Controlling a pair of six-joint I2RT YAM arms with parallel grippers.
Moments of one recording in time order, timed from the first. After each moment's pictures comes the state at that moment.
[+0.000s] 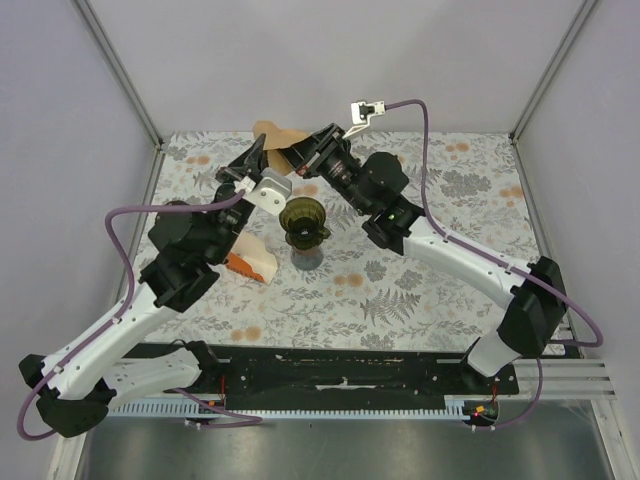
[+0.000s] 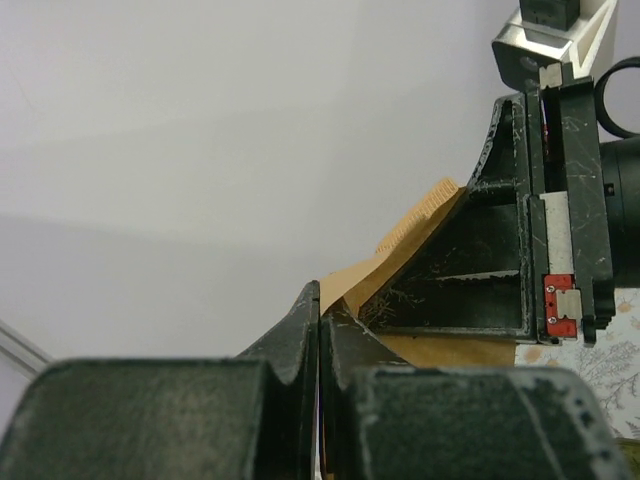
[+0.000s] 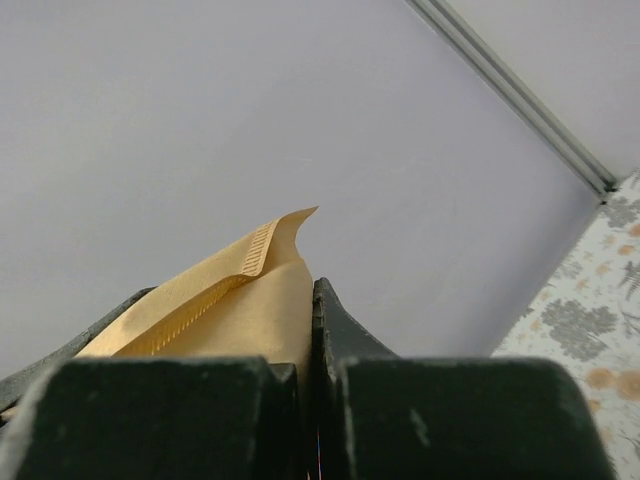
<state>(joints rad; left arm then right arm) -0.84 0.95 1.14 0.22 -0.28 0.88 0.85 1.60 1.41 0.59 0.03 0.92</state>
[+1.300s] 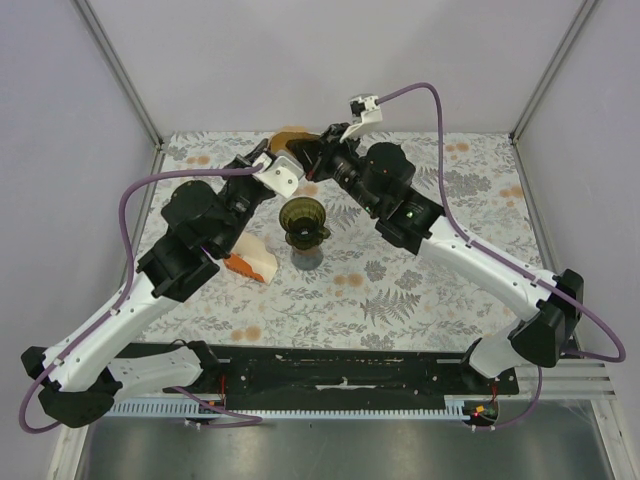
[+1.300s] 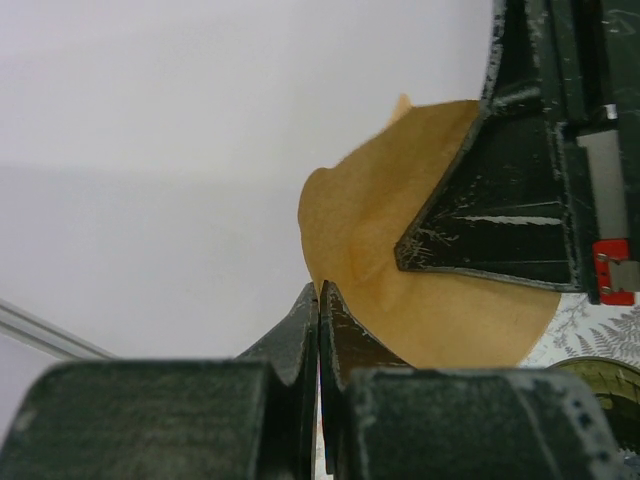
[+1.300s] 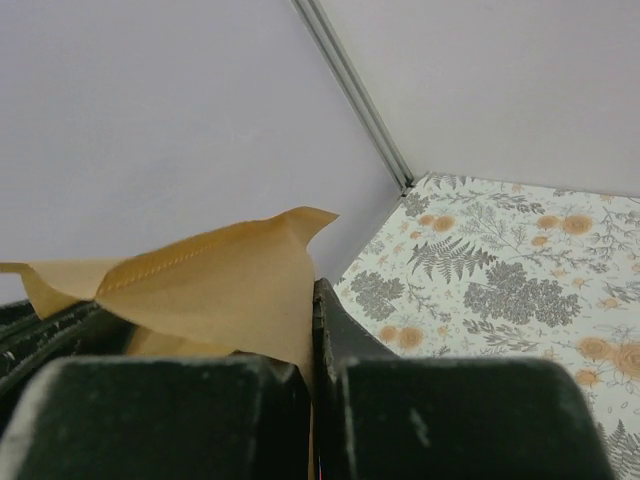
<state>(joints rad) -0.85 1.02 1.29 -0.08 -0.40 0.81 0.86 1.50 1.48 0.21 0.16 0.51</state>
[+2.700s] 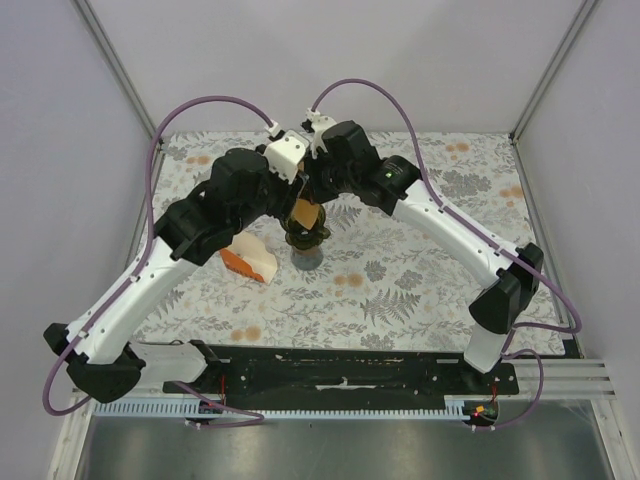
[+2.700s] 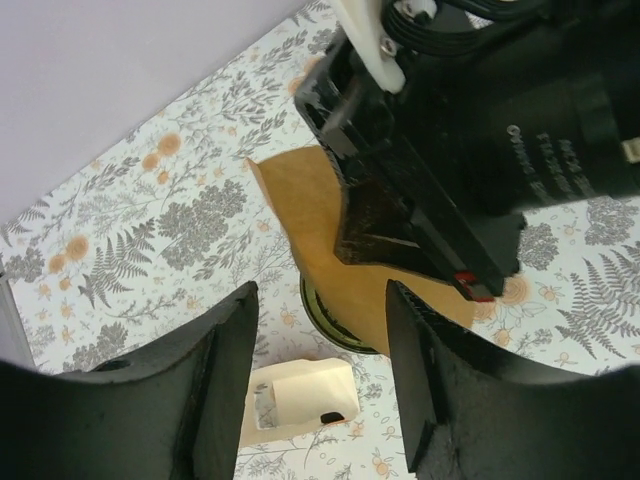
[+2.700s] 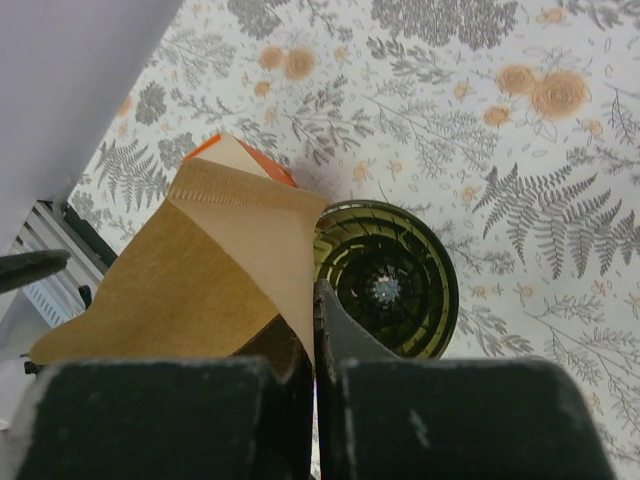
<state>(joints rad) -0.77 1.23 1.55 -0.72 -0.24 0.15 0.79 1.77 1.88 -0.64 -0.09 0.37</state>
